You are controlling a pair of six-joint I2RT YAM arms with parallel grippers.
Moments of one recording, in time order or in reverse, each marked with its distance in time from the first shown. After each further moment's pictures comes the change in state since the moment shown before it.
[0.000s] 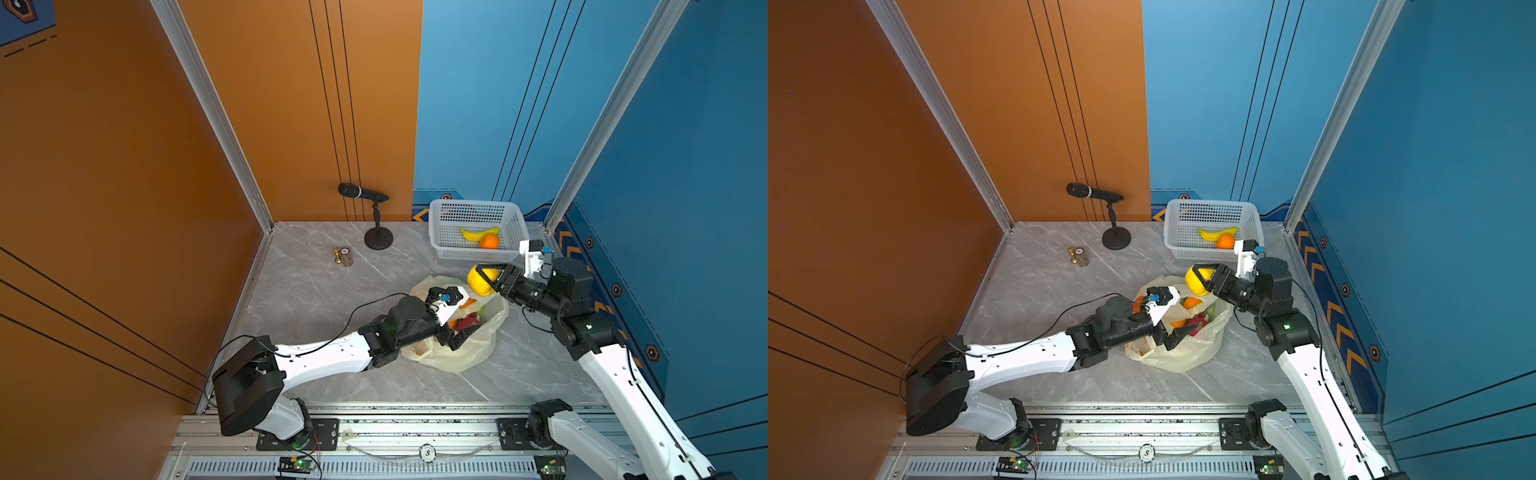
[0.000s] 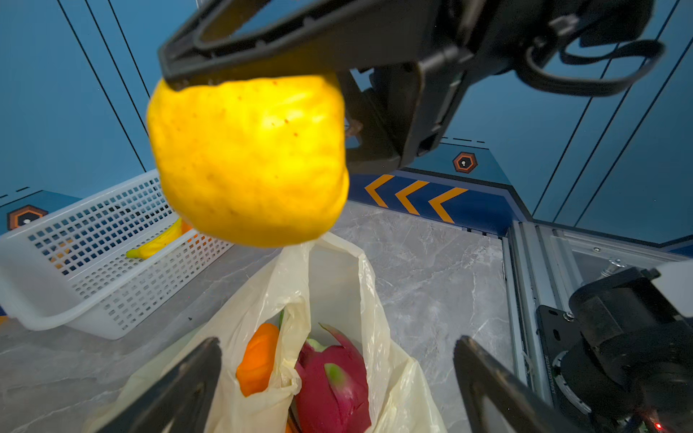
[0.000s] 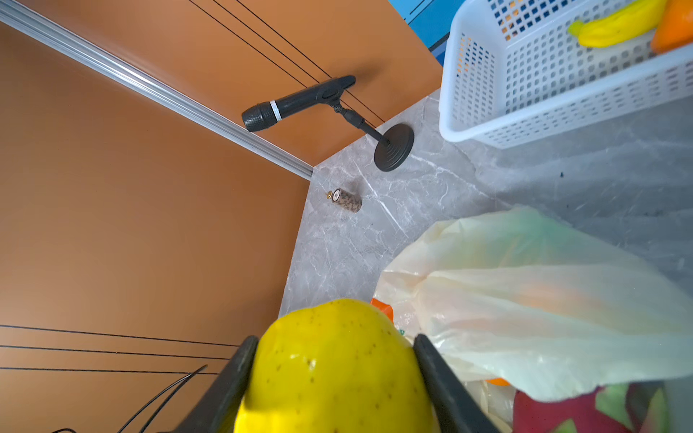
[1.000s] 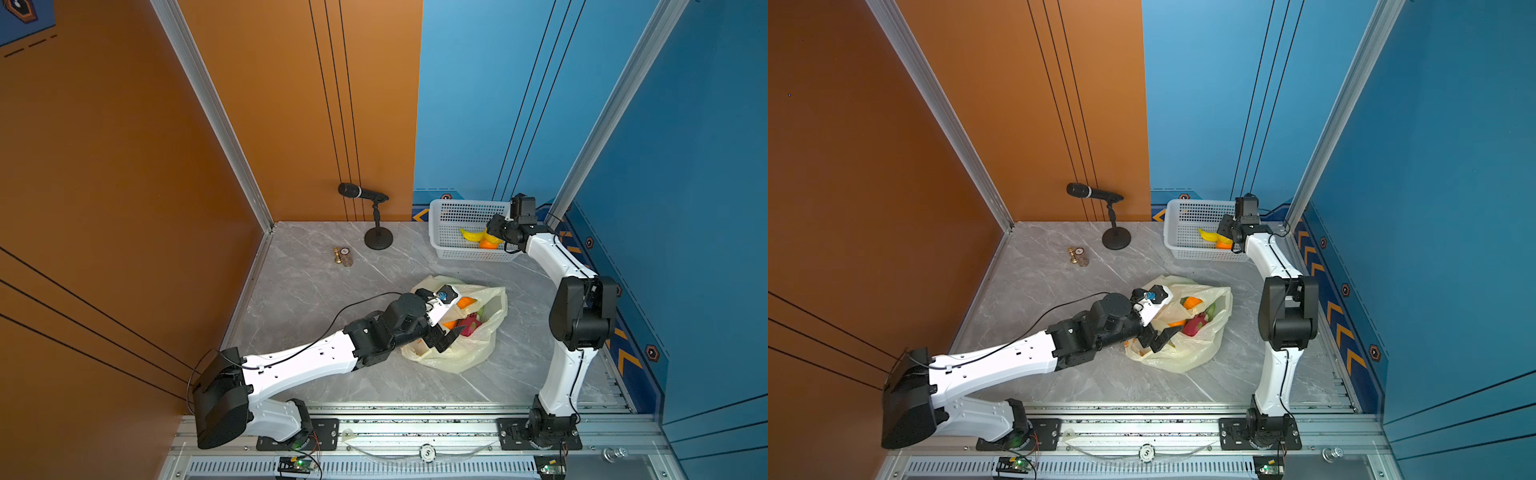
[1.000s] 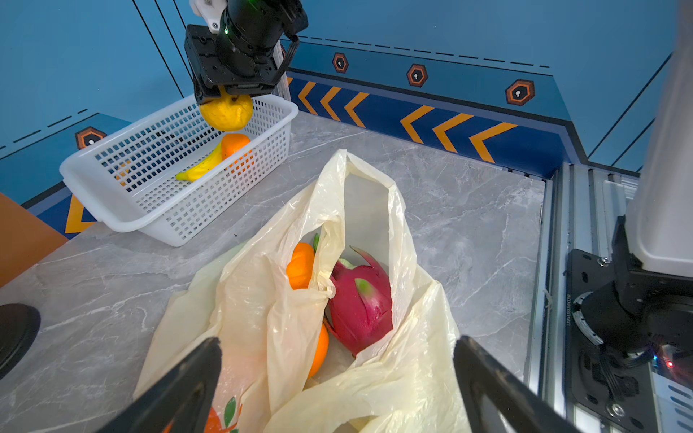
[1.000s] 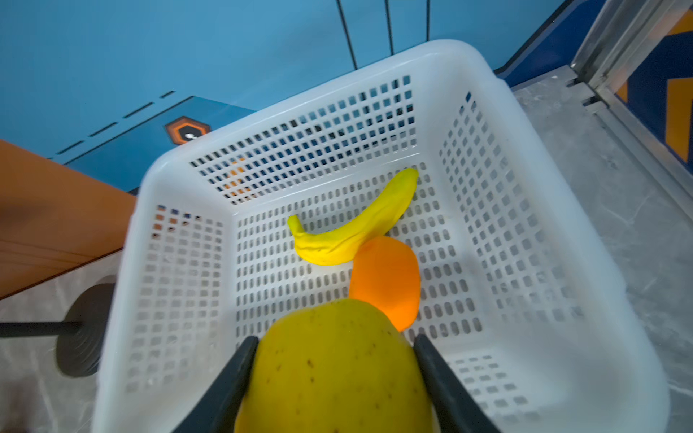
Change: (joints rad) left arm -0.012 -0.097 0.082 -0.421 -0.130 -0.001; right arm -0.173 1.099 0.777 -0.051 0.506 -0.387
